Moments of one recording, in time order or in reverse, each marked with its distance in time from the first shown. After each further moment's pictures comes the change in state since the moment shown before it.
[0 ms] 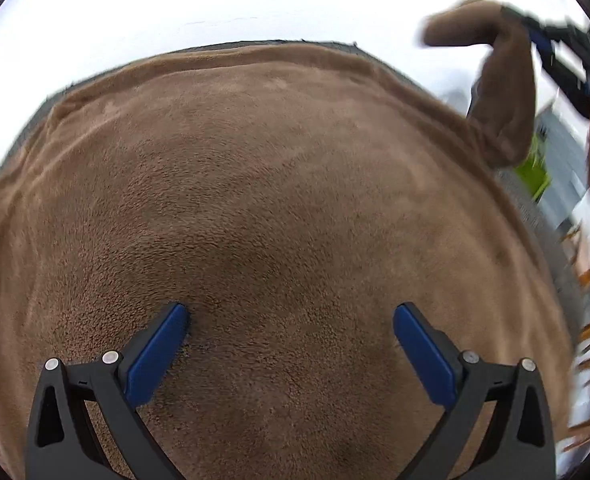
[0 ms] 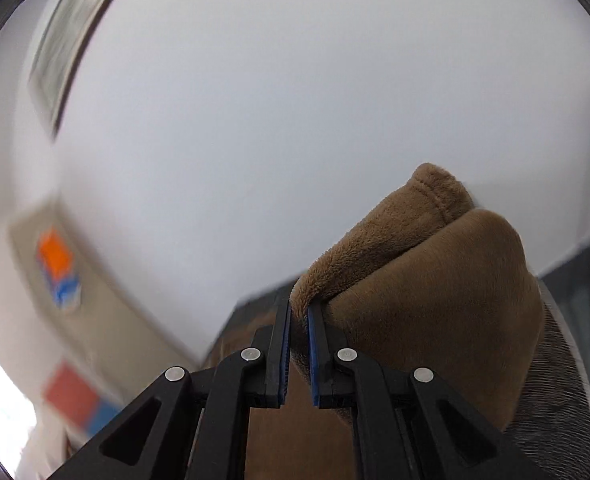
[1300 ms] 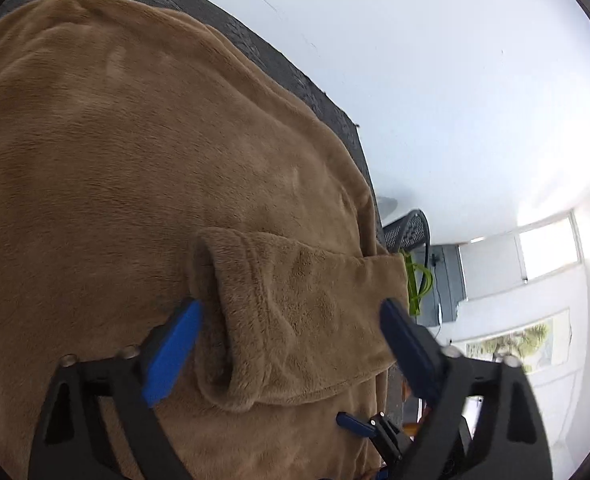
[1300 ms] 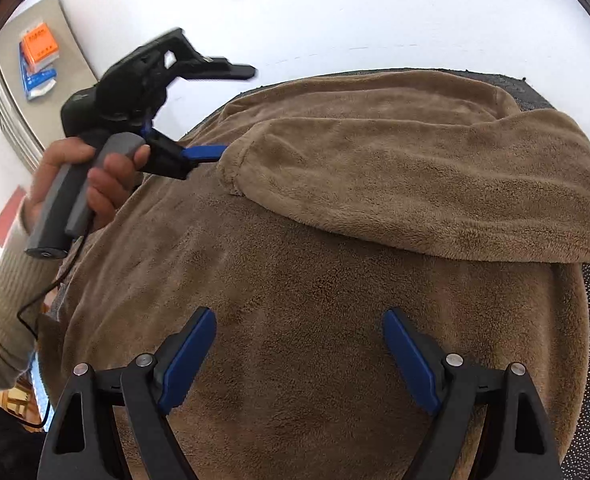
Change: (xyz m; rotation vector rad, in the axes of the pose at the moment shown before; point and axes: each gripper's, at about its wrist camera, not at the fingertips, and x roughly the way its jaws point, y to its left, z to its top) left arm 0.042 0.113 0.093 -0.495 0.044 -0.536; right arm 0.071 0.089 -0.175 -0.191 0.448 -0.156
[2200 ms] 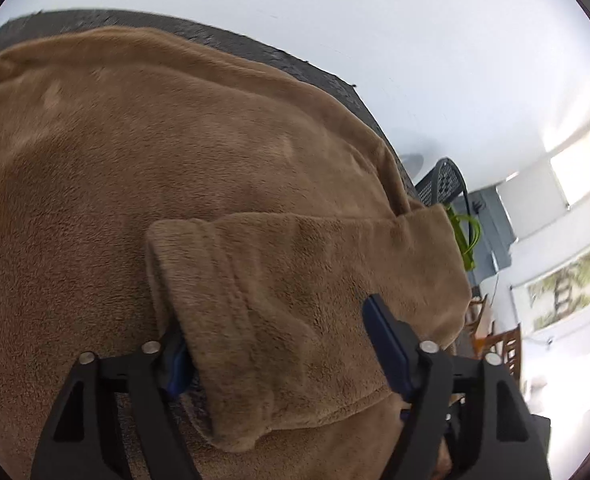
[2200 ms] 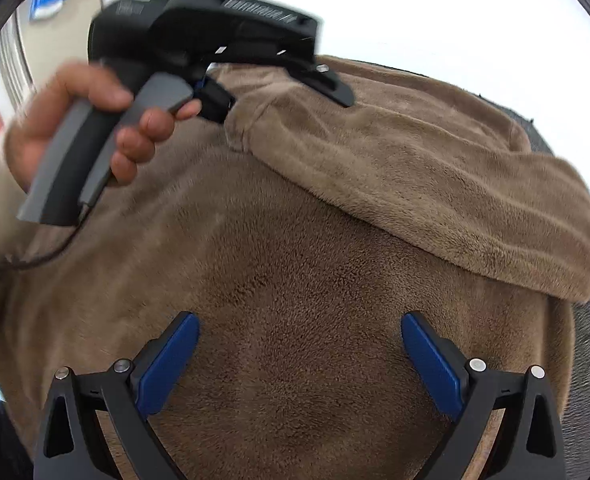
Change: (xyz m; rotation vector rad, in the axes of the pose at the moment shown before) left arm 0.039 -0.024 -0.020 0.271 0.019 0.192; right arm 0.020 0.040 -0.006 -0.212 0.092 -0.203
